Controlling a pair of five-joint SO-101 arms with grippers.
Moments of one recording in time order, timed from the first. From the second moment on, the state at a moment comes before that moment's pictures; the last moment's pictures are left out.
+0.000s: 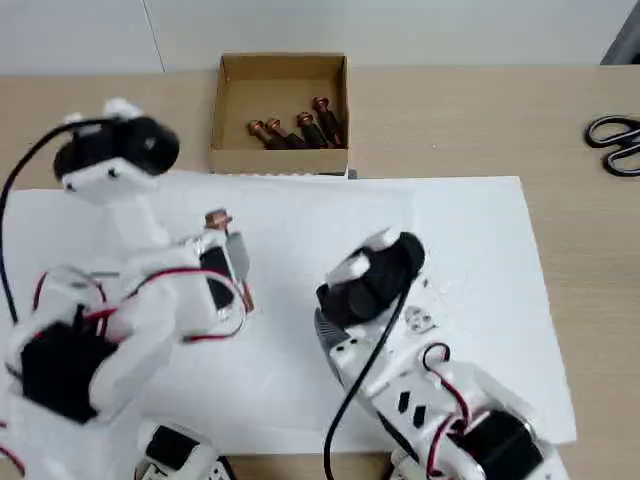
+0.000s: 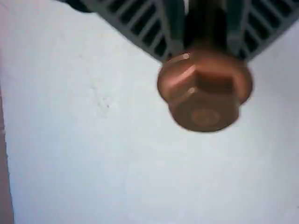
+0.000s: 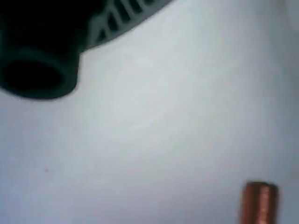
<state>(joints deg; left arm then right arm) 18.4 -45.0 3.3 98.5 38.8 -41.8 -82.5 50.7 72.5 -6.3</state>
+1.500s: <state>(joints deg) 29.5 -98.2 61.0 56.5 35.6 -49.4 -97.8 66.6 65.5 3.3</state>
